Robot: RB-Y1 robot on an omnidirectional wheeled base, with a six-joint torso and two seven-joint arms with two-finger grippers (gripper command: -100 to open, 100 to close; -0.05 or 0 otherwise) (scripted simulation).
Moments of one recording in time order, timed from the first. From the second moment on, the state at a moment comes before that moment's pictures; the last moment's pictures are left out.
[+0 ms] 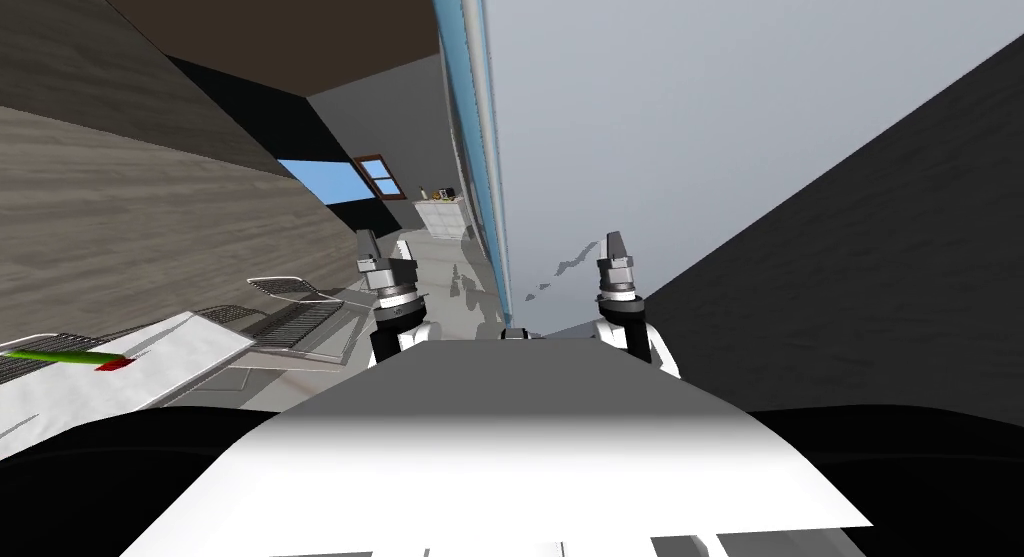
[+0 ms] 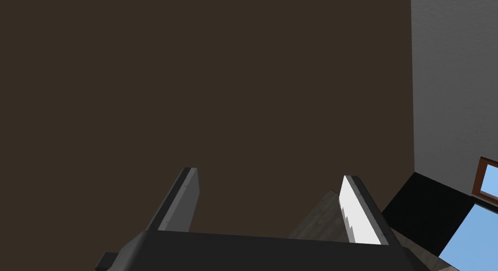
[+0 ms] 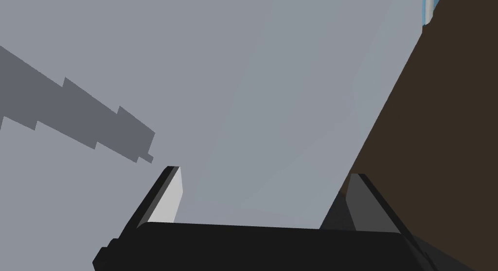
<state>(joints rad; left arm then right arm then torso) 0.48 0.00 0.07 -2.37 0.06 -0.50 -0.08 0.45 -0.20 -0.08 -2.23 0.08 -0.59 0.22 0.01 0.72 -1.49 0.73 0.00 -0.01</state>
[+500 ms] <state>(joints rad) 0.48 0.00 0.07 -2.37 0.06 -0.50 -0.08 0.42 -0.22 -0.13 -2.16 0.13 -0.64 0.35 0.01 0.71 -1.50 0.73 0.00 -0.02</state>
